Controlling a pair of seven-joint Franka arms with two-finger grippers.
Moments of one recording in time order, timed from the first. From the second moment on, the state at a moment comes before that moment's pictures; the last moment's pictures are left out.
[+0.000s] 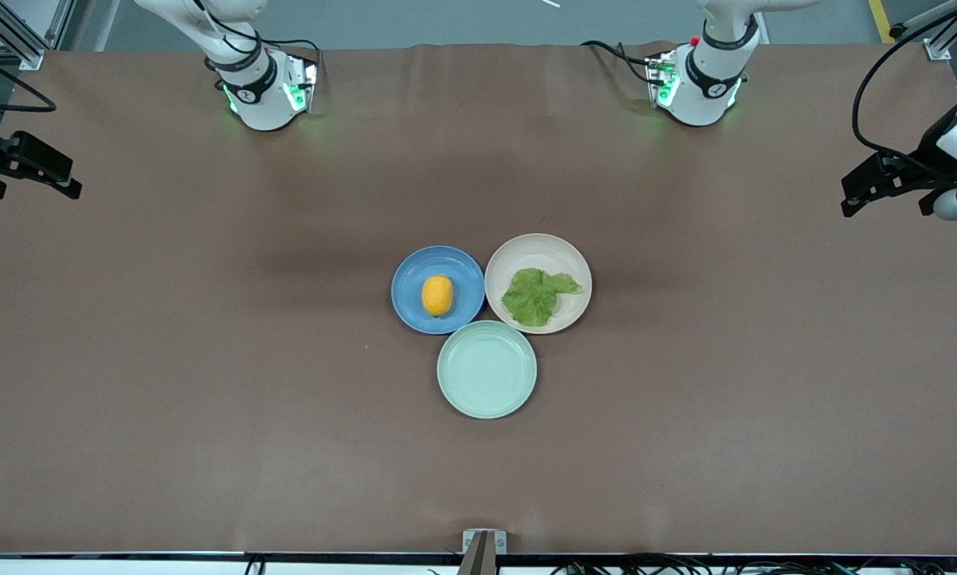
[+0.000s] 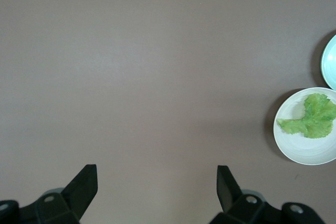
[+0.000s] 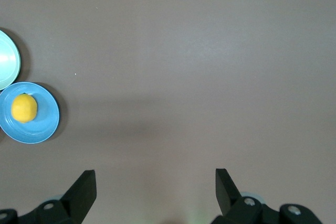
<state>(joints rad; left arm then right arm) 0.03 -0.03 -0.10 -1.59 0.05 1.60 -0.05 -0.15 0.00 0.14 -1.44 0.00 1.42 0.01</state>
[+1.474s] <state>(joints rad) -0.34 0.41 -0.21 -1.66 0.07 1.94 -0.88 0.07 0.02 0.17 -1.44 0.01 1.48 0.13</state>
